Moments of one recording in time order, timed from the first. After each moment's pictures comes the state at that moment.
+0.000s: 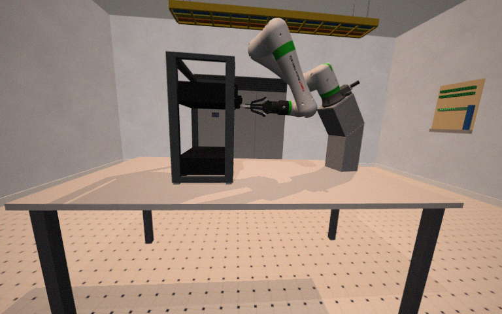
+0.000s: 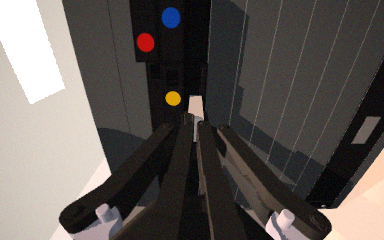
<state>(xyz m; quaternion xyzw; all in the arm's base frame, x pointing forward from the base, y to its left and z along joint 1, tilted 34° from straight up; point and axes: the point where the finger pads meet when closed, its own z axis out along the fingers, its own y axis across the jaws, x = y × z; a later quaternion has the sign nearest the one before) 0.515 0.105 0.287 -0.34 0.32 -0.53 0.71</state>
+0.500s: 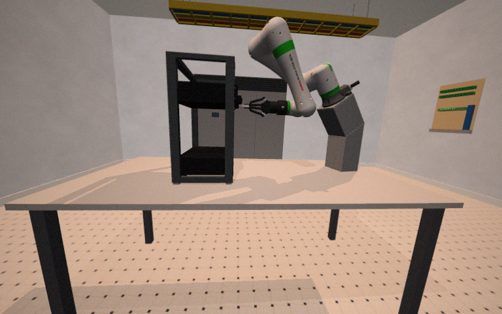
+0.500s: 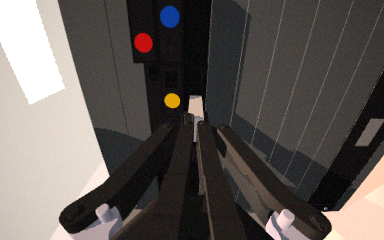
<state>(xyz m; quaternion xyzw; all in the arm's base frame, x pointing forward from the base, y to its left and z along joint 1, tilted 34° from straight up) 0.521 0.107 0.292 -0.34 0.32 -0.53 0.71</state>
